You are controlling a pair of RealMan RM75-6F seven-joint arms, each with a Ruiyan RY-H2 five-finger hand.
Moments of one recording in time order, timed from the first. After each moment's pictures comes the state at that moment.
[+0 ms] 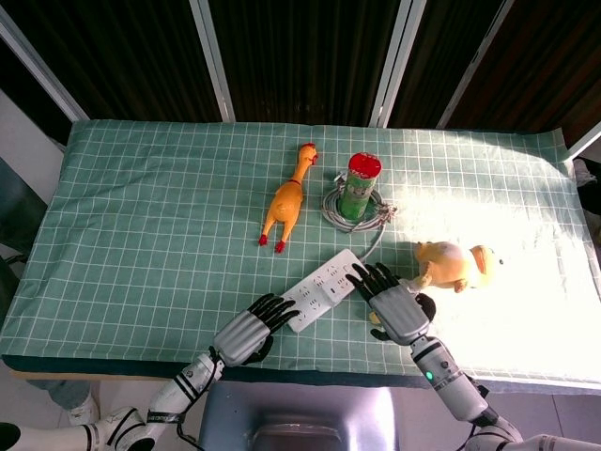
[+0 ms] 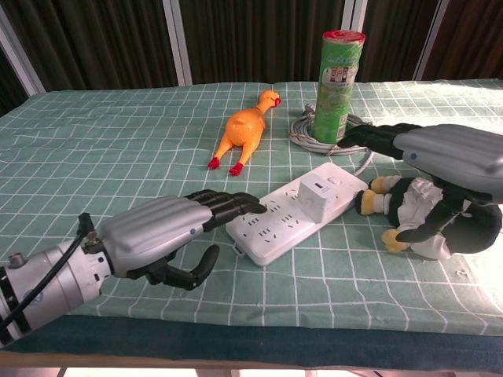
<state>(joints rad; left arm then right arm) -0.58 -1.74 -0.06 -1.40 1.64 0.94 0.16 0.43 -1.45 0.12 -1.69 -1.42 1.04 -0.48</state>
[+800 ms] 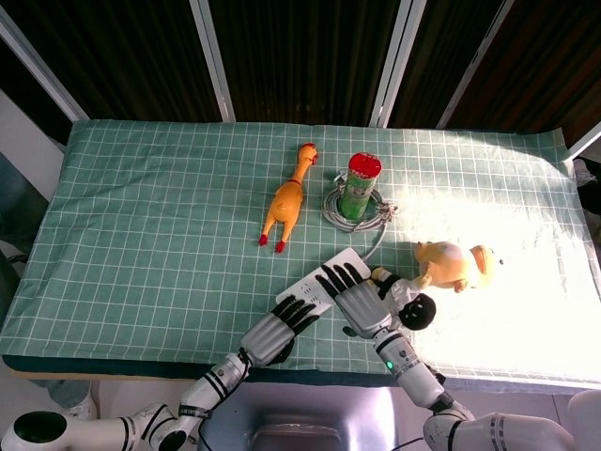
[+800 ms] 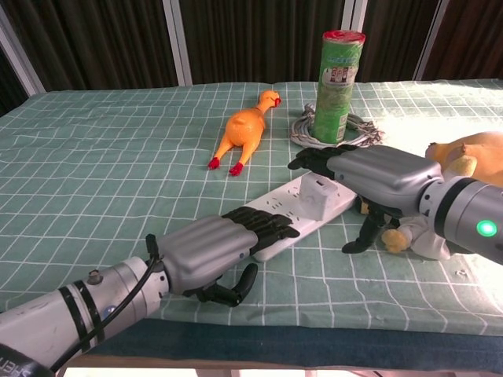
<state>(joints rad) -0.67 -1.91 -0.06 -1.27 1.51 0.87 0.31 0.57 -1.62 0.14 -1.60 -1.22 0.98 -0.64</state>
